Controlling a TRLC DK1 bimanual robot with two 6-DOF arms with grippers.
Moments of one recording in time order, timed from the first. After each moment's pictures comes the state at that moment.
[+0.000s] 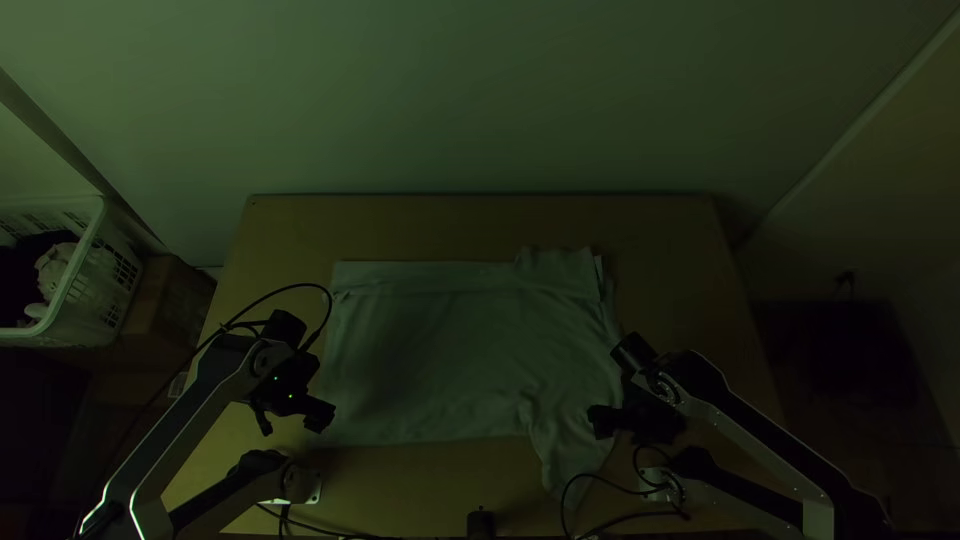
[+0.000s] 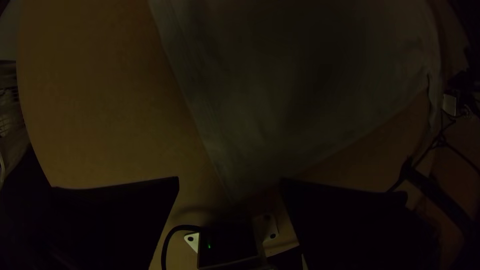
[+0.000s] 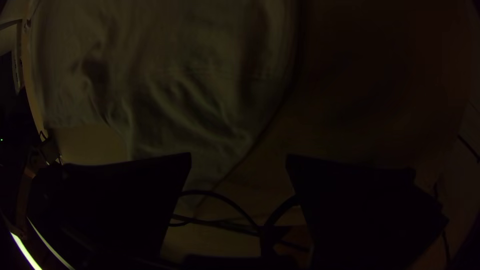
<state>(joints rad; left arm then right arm) -0.16 1.03 0.76 -1.30 0.02 0.19 0.59 1.07 0.65 -1.20 -0.27 0.62</state>
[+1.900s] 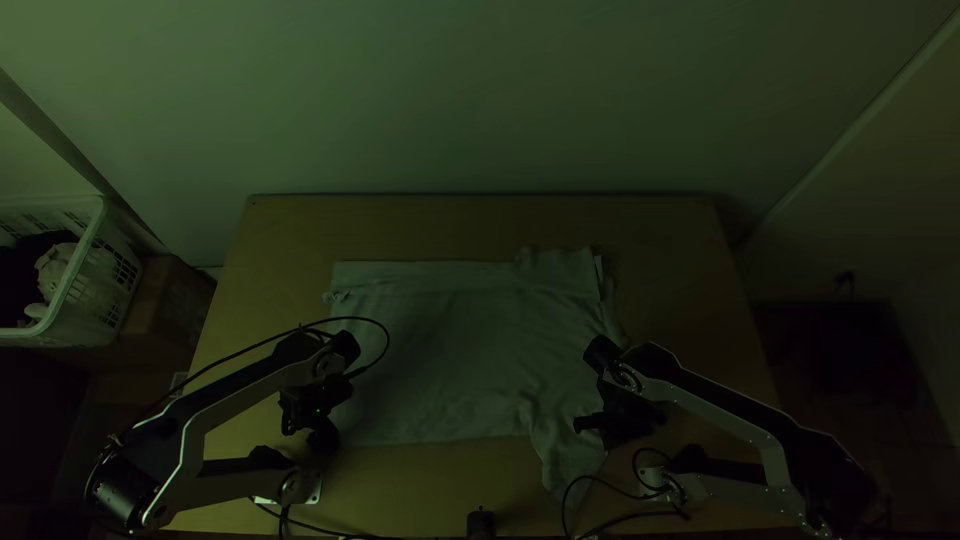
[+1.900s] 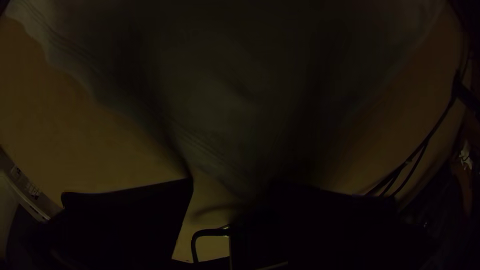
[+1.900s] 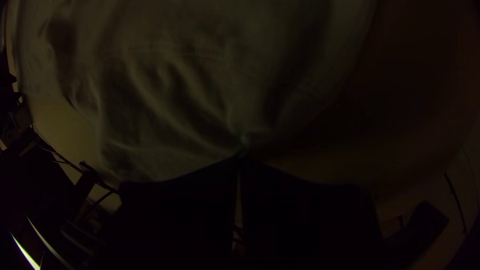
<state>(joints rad) -0.43 1.34 0.67 -1.22 -0.13 0.31 0.66 1.33 0.63 -1.08 -0.28 0.46</state>
